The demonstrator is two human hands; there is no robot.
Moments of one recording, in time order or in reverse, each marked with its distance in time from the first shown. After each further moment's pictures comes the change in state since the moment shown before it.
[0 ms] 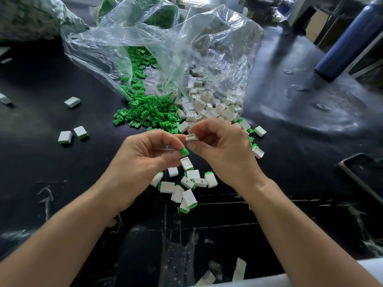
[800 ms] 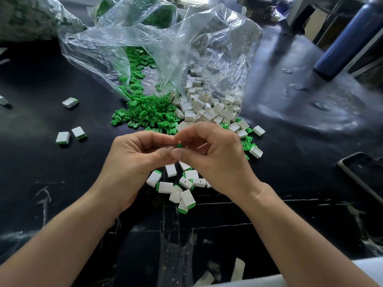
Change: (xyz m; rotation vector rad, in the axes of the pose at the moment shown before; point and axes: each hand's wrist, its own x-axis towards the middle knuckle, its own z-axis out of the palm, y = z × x) left_hand 0.001 -0.003 0.002 -0.084 0.127 0.000; right_hand -0.007 -0.008 0.006 0.016 -0.028 -0.163
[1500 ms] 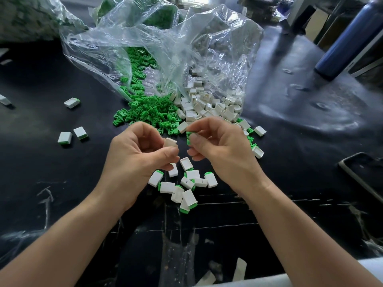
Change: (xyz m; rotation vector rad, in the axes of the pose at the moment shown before) left_hand -0.001 0.001 0.000 0.117 0.071 0.081; right_hand 0.003 -0.002 -0.009 0.252 -0.037 0.266
